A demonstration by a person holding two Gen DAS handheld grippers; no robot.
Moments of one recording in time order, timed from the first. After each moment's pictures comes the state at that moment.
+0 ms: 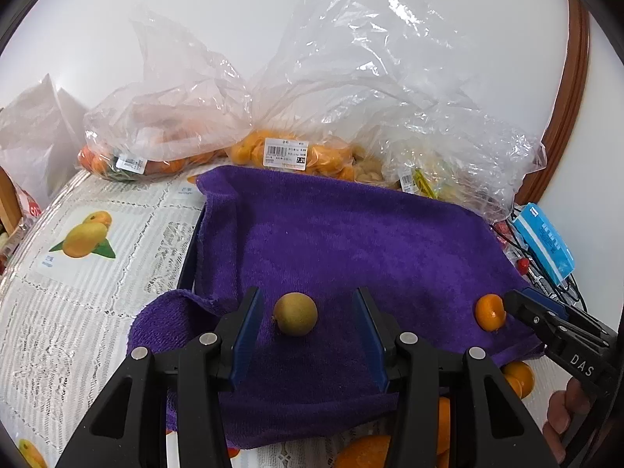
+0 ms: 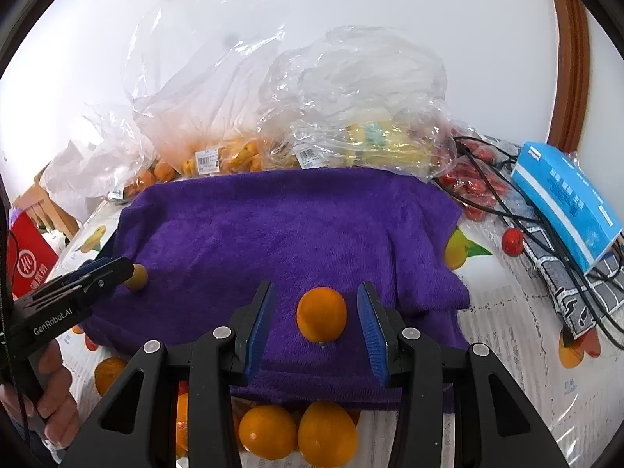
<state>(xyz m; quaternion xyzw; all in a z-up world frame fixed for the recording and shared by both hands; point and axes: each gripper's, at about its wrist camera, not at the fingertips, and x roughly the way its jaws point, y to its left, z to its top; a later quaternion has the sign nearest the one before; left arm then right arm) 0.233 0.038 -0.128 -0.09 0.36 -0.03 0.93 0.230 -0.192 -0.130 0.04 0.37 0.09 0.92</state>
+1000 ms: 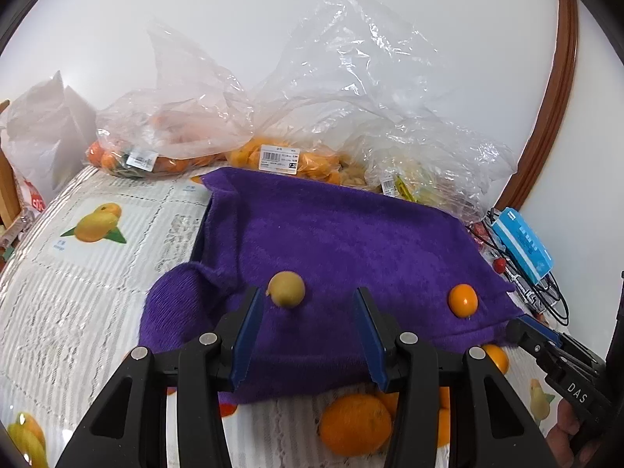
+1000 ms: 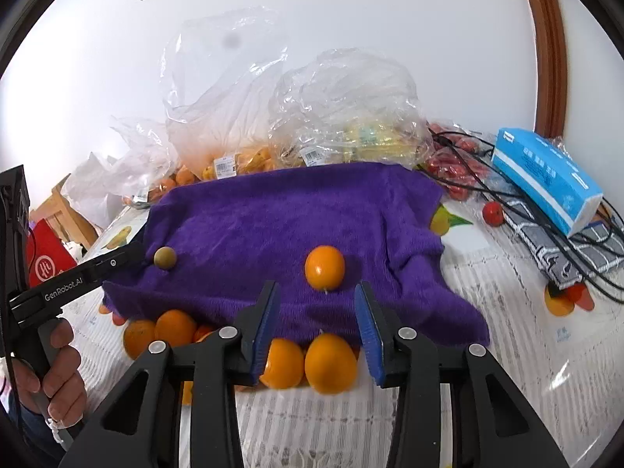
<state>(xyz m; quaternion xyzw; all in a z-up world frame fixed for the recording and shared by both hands) 0.198 0.040 -0.117 -0.11 0.34 -0.05 0.93 0.172 -0.206 -0.126 0.07 0.35 0.10 0.93</state>
